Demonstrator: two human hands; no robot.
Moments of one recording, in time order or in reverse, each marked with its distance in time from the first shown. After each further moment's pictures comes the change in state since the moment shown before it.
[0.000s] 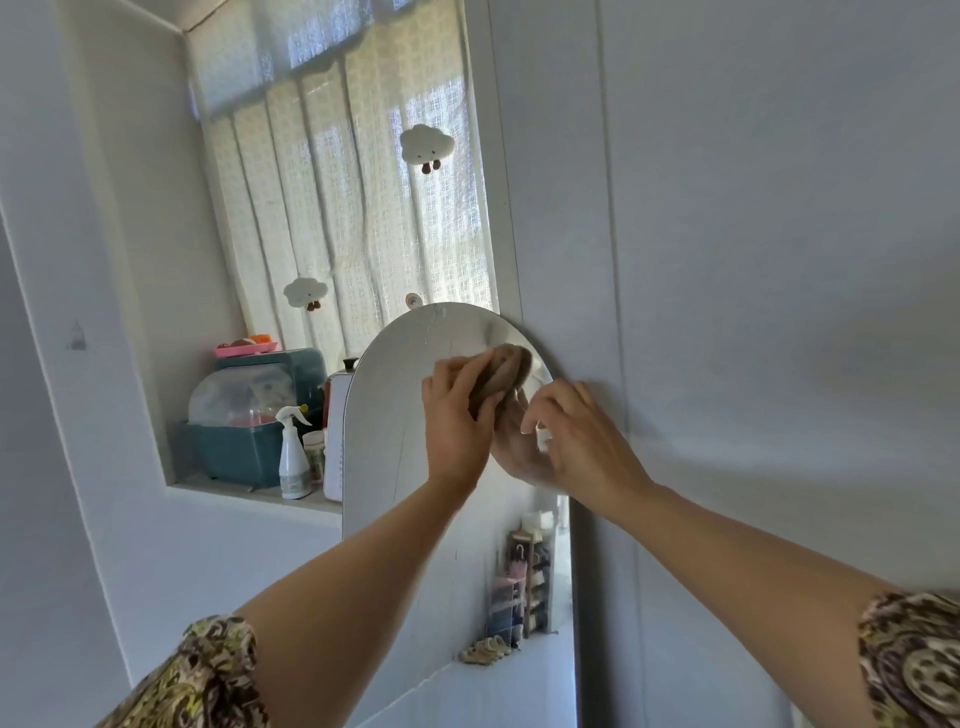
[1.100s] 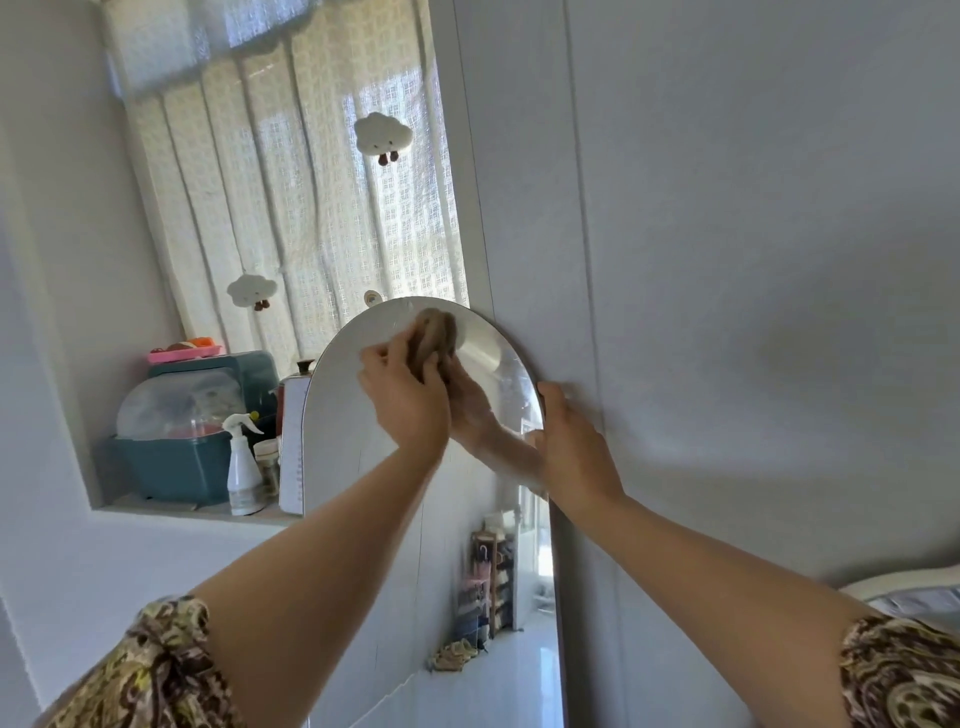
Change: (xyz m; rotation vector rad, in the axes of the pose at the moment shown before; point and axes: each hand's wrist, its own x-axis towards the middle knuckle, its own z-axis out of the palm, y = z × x) left_hand 0.036 -0.003 0.006 0.039 0.215 -0.374; right_hand -0.005 -0.011 0.014 0.039 0.001 0.525
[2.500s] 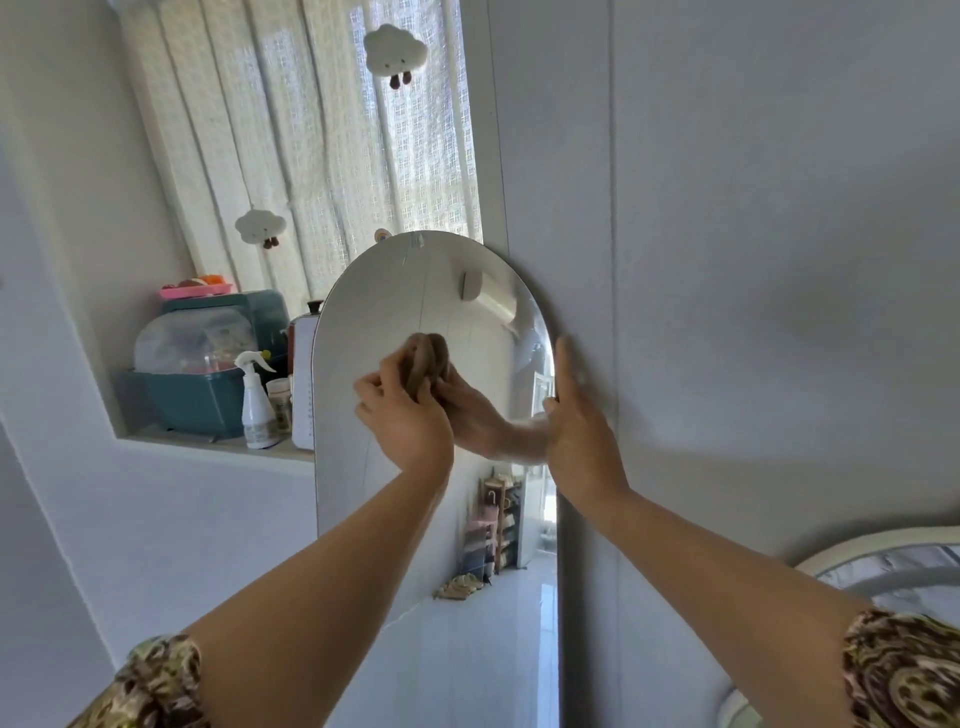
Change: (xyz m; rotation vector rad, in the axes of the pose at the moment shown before) left_hand -0.063 -0.046 -0.015 0.122 0.030 -0.227; right_hand -0.033 0.016 0.026 0.197 -0.088 0.017
